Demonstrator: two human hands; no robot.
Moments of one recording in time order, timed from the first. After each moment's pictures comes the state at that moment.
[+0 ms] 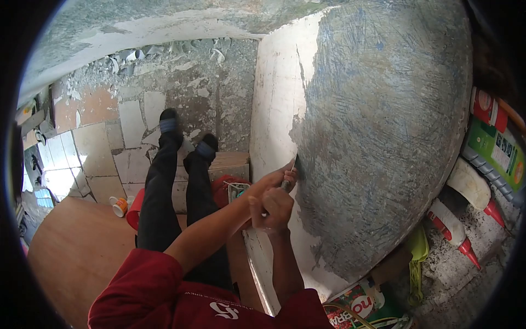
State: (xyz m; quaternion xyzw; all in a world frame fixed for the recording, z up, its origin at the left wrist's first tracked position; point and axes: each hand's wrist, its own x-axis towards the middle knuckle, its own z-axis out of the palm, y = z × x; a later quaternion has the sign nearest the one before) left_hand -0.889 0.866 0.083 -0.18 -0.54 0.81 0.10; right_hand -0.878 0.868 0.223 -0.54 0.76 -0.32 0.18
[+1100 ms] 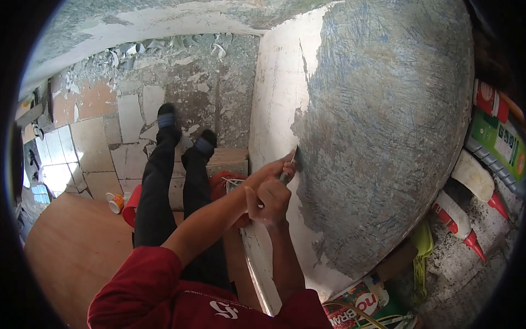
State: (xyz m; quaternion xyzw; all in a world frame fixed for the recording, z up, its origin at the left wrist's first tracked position) left_hand -0.887 0.870 0.066 -0.19 -0.50 0.84 0.12; right_hand -0.870 0.877 0.205 -0.57 0.75 -0.31 0.17
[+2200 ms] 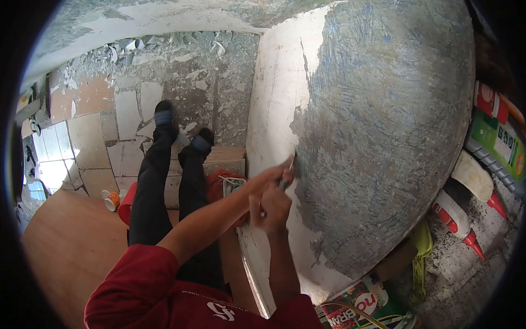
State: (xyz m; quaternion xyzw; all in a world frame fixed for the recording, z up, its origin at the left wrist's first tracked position) left_hand -0.875 0.875 0.091 -0.24 -0.43 0.87 0.03; right_hand -0.870 0.901 0.202 -0.57 0.74 -0.31 0.16
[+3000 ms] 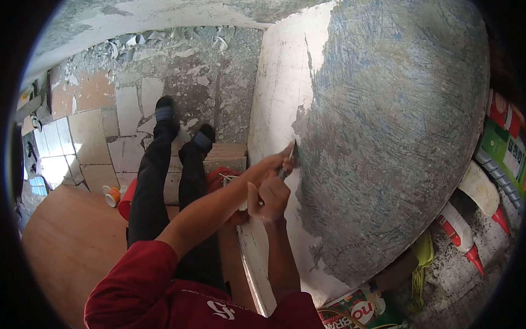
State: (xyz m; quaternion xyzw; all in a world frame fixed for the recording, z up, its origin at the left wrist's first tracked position) left_hand -0.897 0.874 0.040 -0.26 -0.35 0.90 0.09; right_hand -0.877 0.889 0.182 -0.58 0.74 -0.31 0.14
